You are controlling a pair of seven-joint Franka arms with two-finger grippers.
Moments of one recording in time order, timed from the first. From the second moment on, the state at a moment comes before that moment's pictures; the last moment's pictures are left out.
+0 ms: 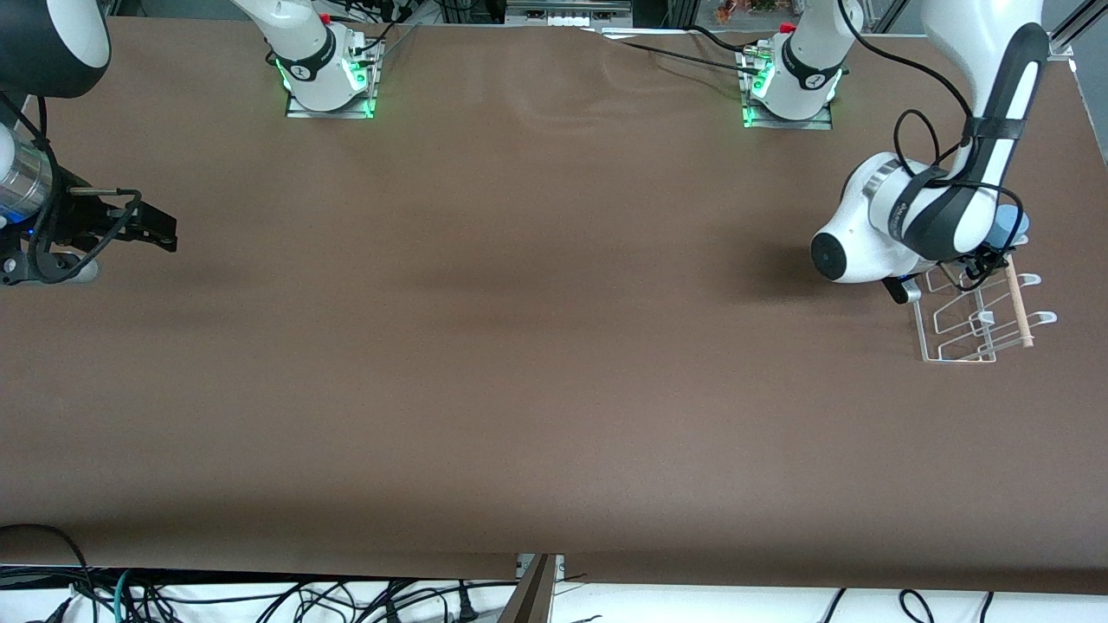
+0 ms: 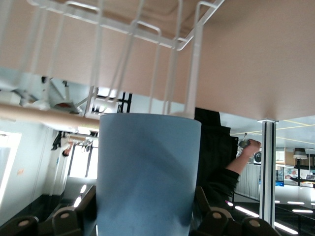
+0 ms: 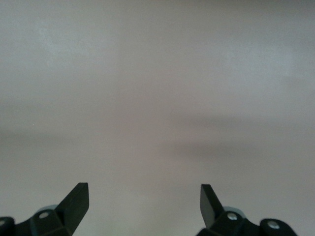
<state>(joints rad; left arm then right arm) 0.06 0.28 -0.16 -2.19 1.11 1.54 0.48 -0.01 0.14 0.07 -1.50 -0.10 1.56 -0.02</state>
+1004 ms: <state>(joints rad) 0.09 0.28 -0.16 -2.25 1.12 1.59 0.48 0.01 0.15 0.07 -1.48 -0.10 1.55 -0.02</state>
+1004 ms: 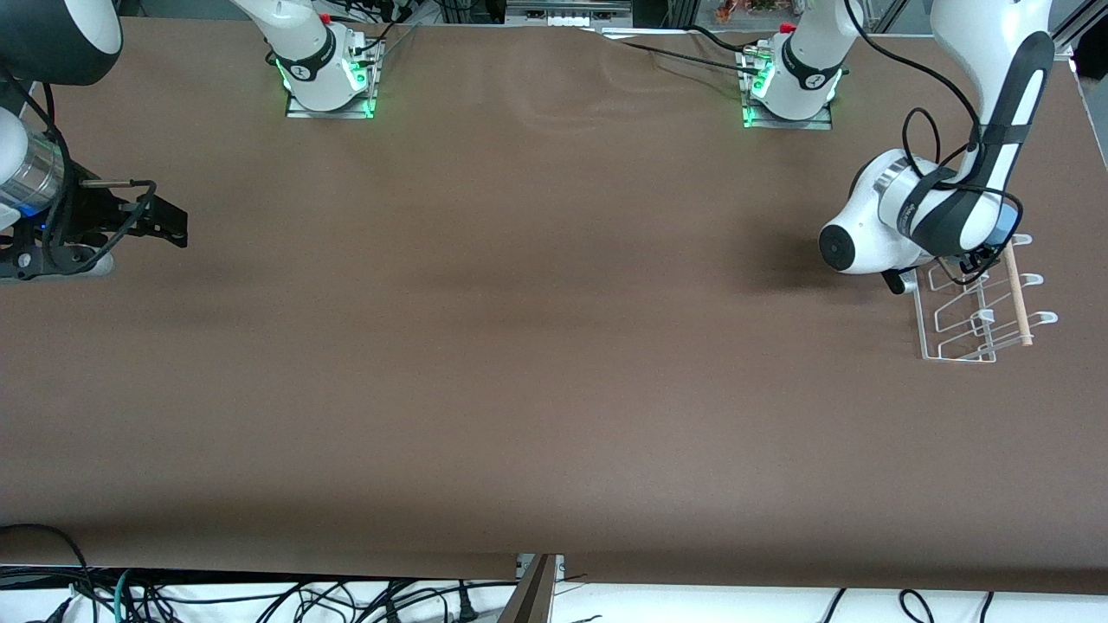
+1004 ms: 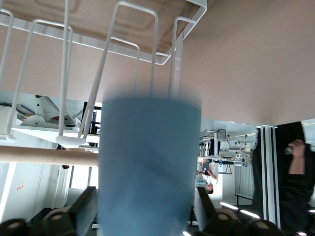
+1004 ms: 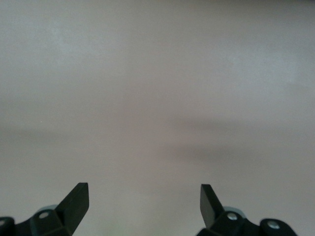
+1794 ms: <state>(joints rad) 0.09 0.26 -0.17 -1.80 0.52 1.43 0.40 0.01 0.15 0.07 -1.48 -0.10 1.51 -0.03</state>
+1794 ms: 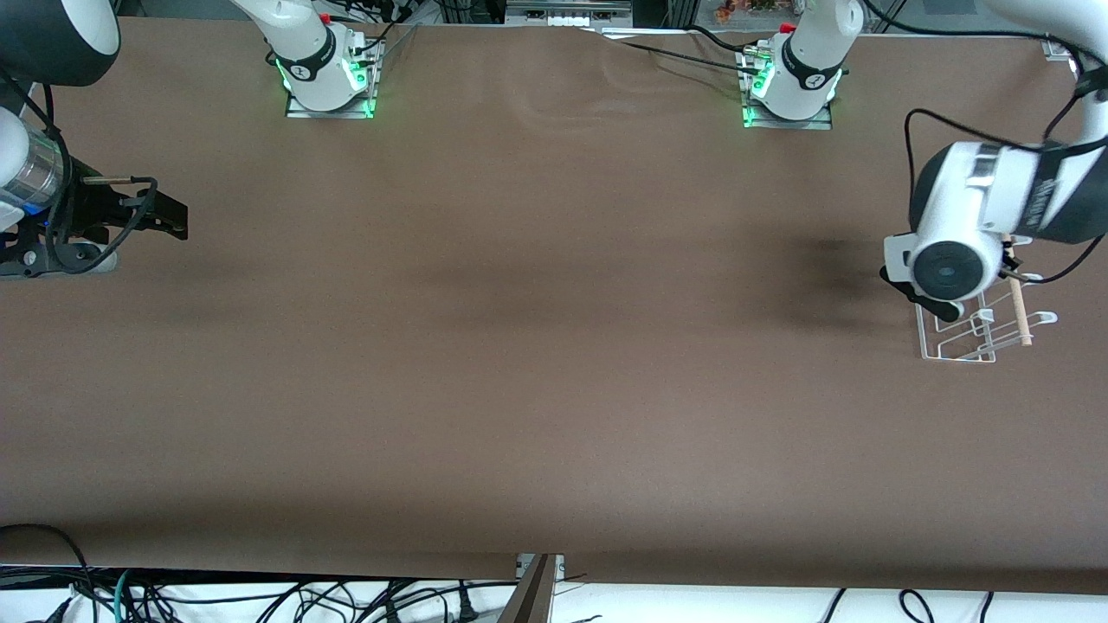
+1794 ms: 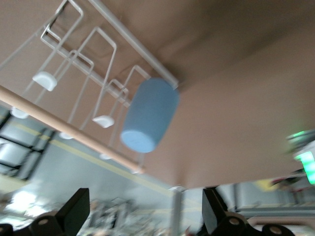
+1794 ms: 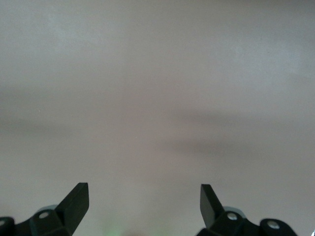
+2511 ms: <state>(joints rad) 0.00 0.19 -0.16 -1.46 0.11 1.56 0.02 0.01 0.15 0.08 -1.47 -0.10 1.51 -0.03</state>
